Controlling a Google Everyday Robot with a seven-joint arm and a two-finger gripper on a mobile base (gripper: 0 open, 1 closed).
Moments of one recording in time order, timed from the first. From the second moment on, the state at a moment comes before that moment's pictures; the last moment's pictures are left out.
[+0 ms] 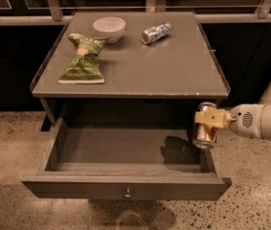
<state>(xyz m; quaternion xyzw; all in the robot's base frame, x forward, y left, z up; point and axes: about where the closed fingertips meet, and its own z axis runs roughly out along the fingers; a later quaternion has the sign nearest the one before) 0.520 -0.217 0.790 -0.07 0.86 0.35 0.36</state>
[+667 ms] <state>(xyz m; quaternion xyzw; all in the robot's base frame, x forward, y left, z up) 0.518 -0.194 0.879 -0.14 0.83 0.32 0.43</state>
